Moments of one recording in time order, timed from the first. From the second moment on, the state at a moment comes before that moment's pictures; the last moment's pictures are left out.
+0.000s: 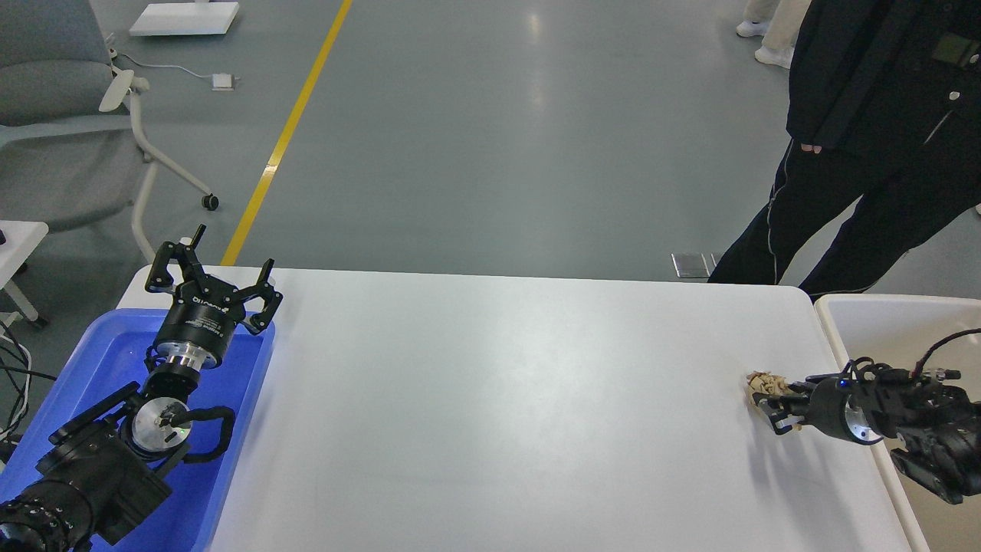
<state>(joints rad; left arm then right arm) -0.58 0.33 -0.75 -0.45 -0.16 -0.64 -0.52 0.90 -0.43 -0.69 0.42 -1.17 -0.25 0.47</state>
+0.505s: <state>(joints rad) -0.58 0.33 -0.75 -0.45 -0.16 -0.64 -0.52 0.98 -0.61 -0.57 0.64 -0.92 -0.25 0.59</state>
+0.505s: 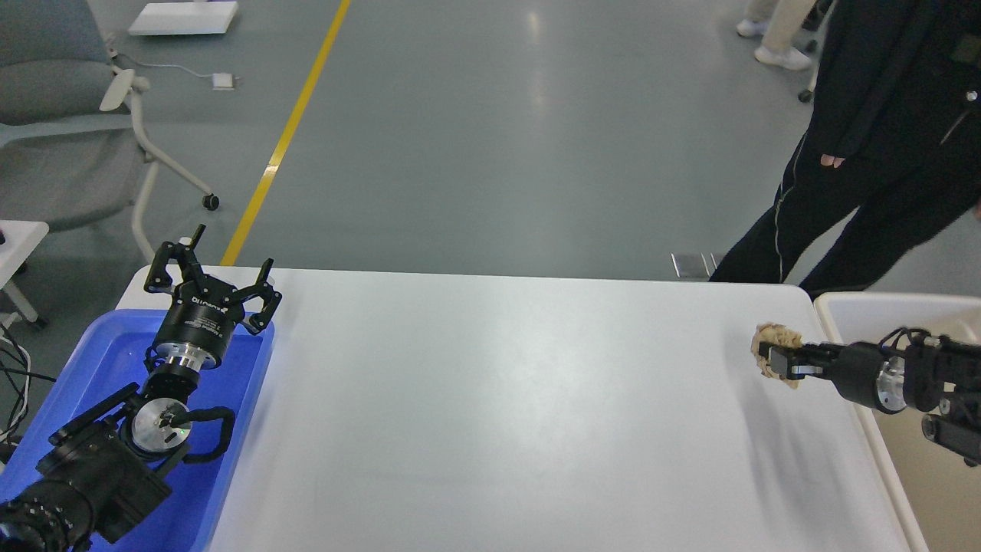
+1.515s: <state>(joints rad) -0.58 0.33 -0.75 -0.45 -0.16 -0.64 -0.52 1.21 -1.10 -0.18 0.96 -0.71 0.07 0.64</state>
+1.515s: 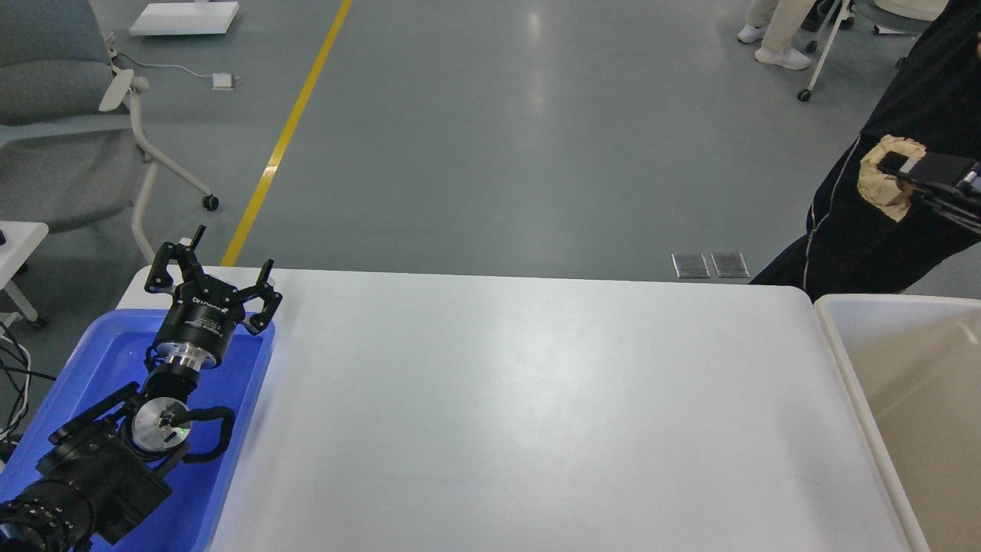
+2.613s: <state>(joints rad) -0.58 0.33 -0.75 -0.45 -0.16 -0.64 -0.52 0.88 -0.61 -0.16 0.01 -0.19 -0.09 0.16</state>
